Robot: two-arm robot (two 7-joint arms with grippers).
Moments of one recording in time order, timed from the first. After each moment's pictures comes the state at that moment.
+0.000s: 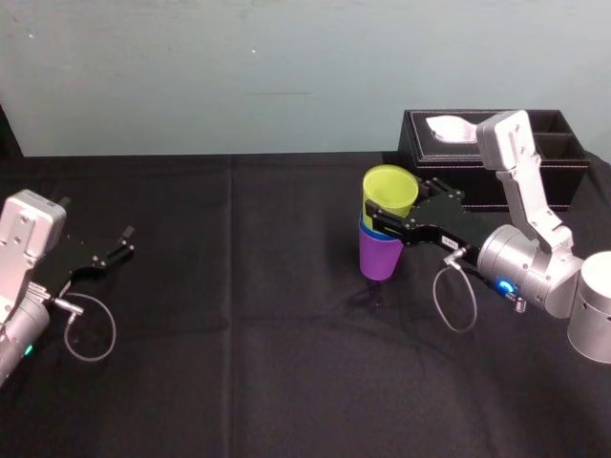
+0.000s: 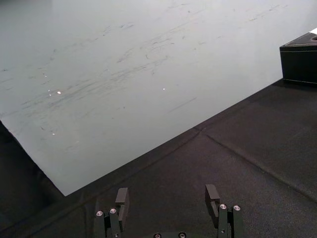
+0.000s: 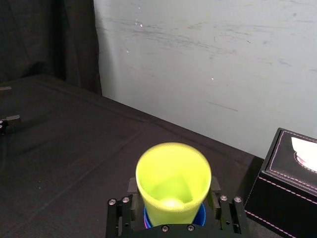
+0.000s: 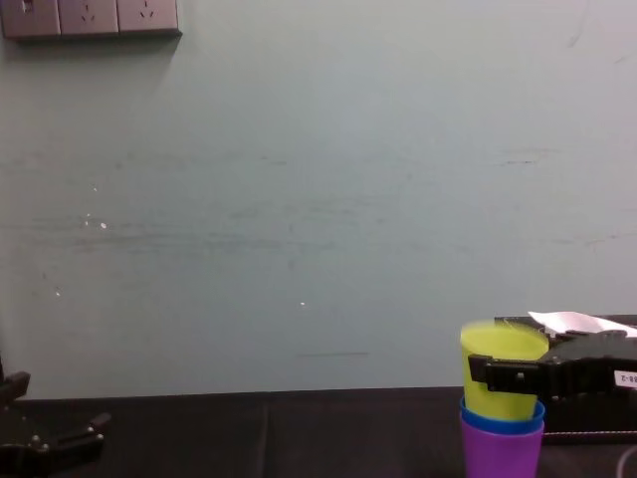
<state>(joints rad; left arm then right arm) -0.20 0.60 0.45 -1.41 -0.25 -0.12 0.03 0.31 0.42 -0.33 -1.46 0.33 0.19 0.37</state>
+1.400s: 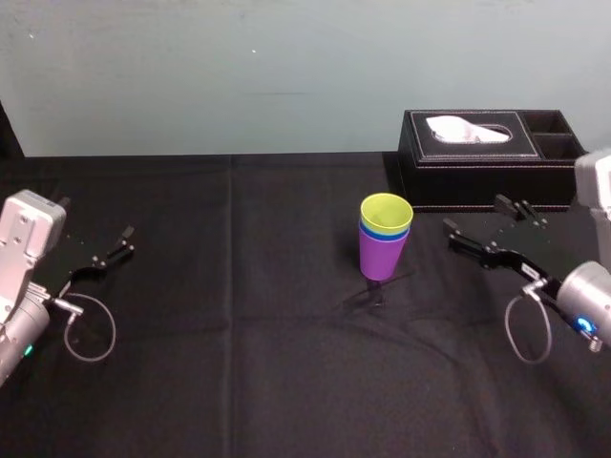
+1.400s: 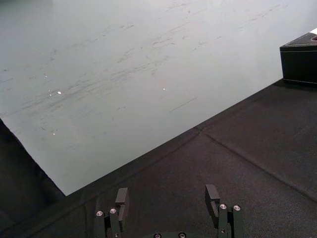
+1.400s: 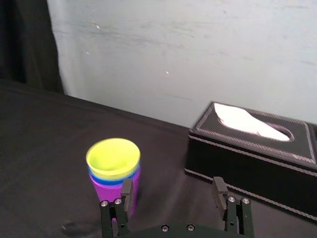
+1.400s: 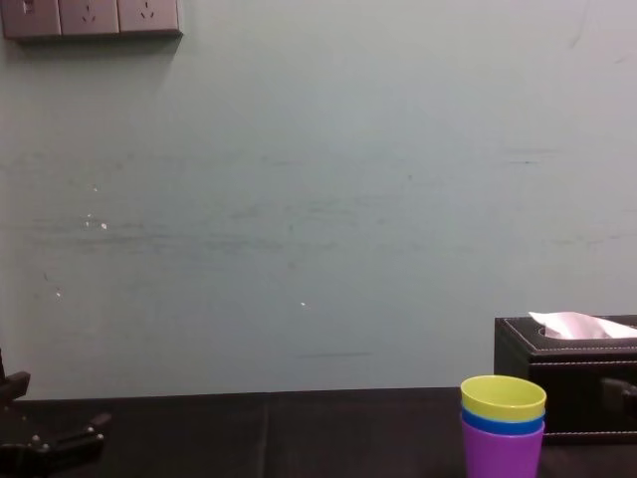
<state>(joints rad) -0.20 0.60 0.45 -1.41 -0.25 -0.12 0.03 0.12 0.49 -0.17 -1.53 0.37 0.11 0.33</state>
